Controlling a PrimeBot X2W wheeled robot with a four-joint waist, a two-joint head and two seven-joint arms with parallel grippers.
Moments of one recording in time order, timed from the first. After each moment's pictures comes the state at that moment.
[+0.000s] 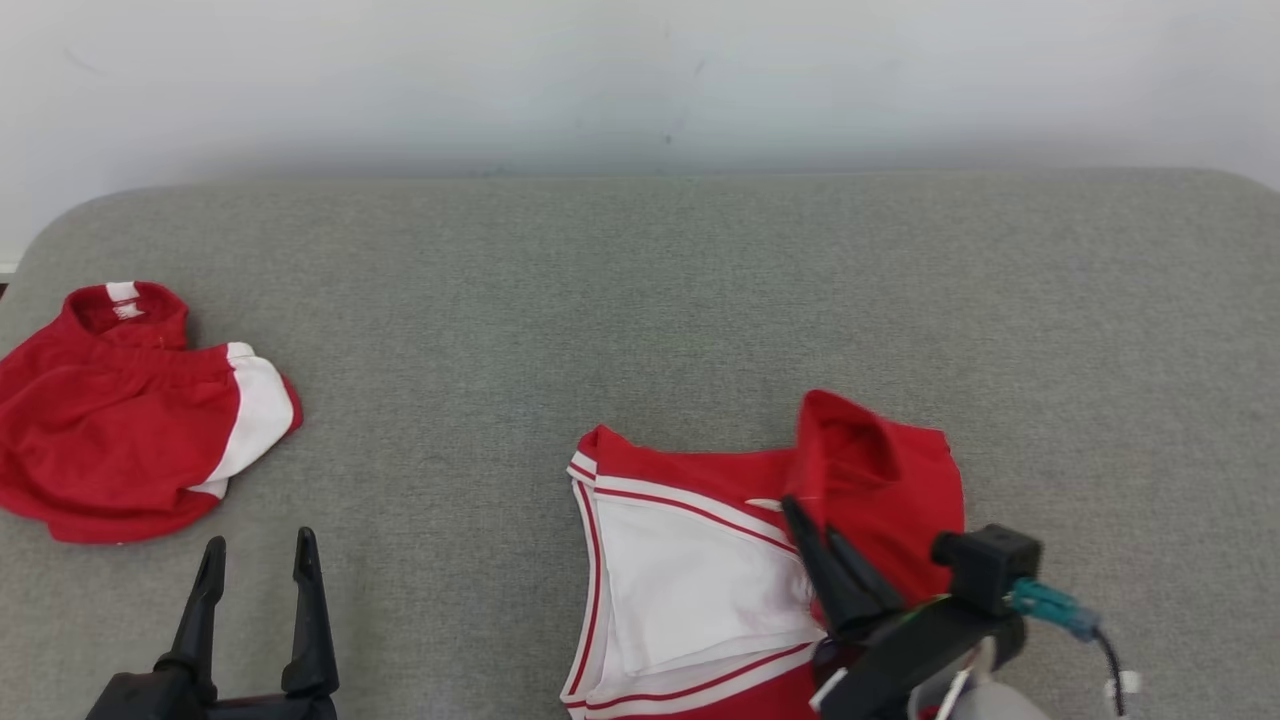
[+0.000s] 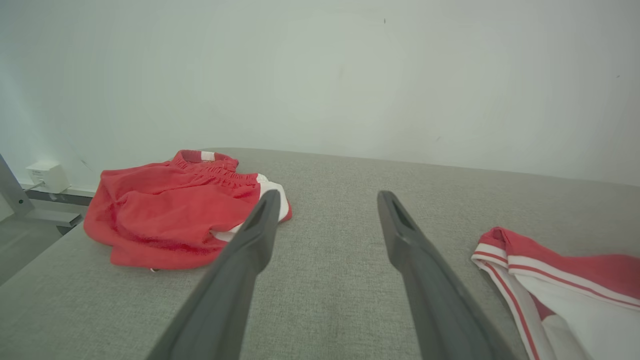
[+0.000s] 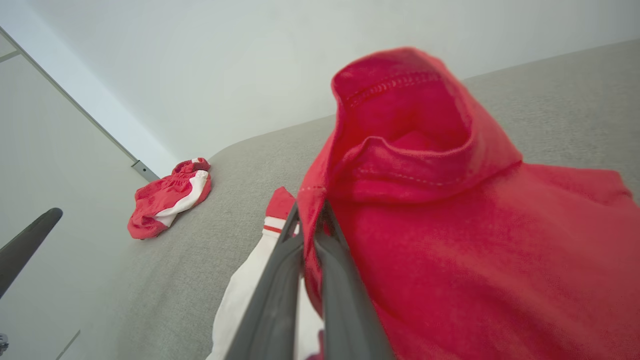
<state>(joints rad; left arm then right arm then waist) 0.02 0.05 0.09 0.04 -0.13 -0.05 -0.26 -0.25 -0.20 0.51 0.29 0.68 0.13 -0.15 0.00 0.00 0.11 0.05</state>
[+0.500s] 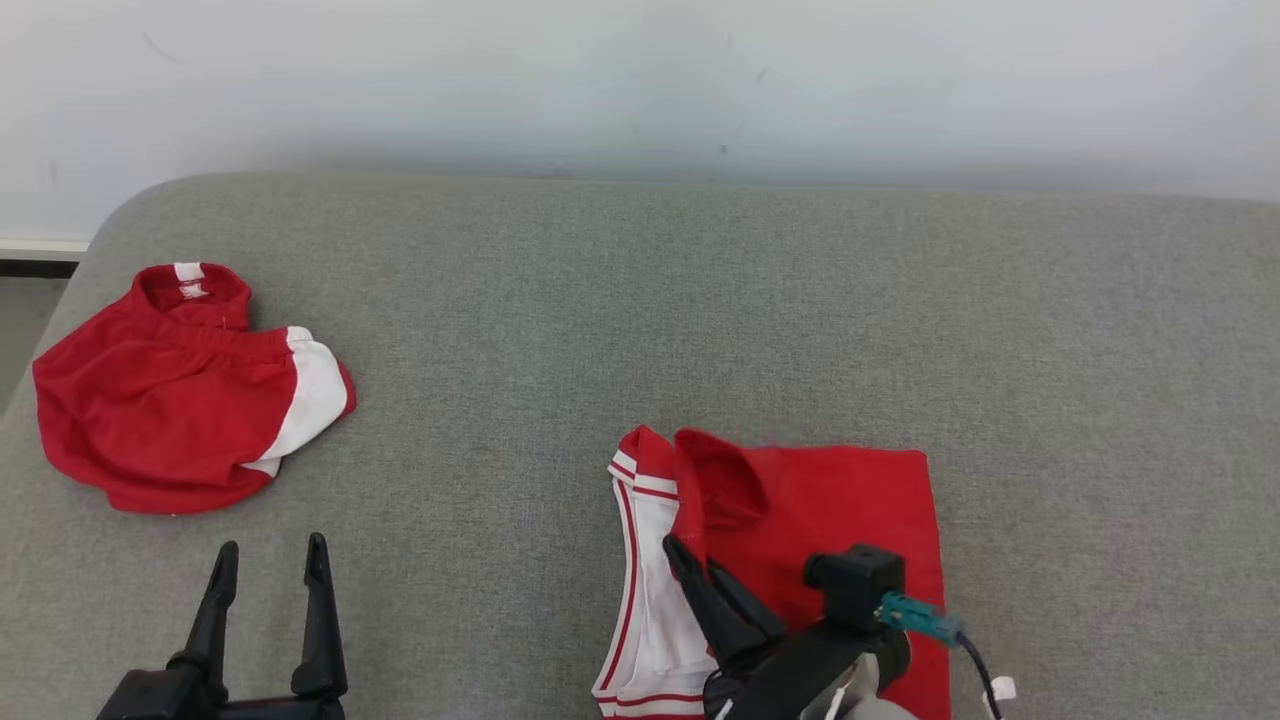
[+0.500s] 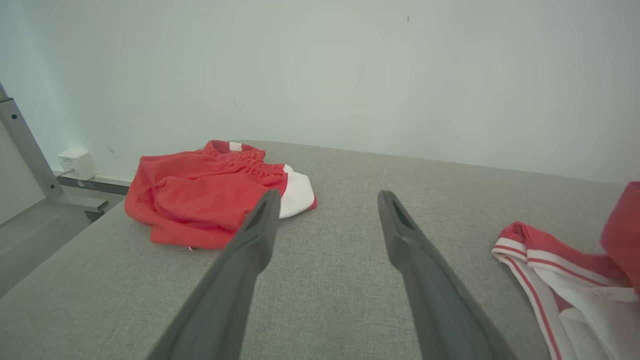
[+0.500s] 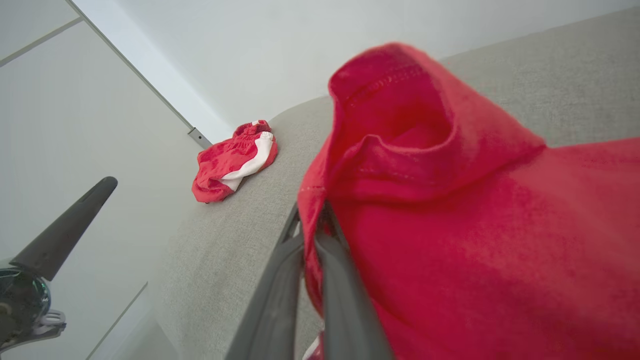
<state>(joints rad) 0.01 0.05 0.08 0.08 -0.13 -0.06 -0.26 -0.34 -0.06 0.66 0.46 0.71 0.13 -0.20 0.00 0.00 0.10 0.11</state>
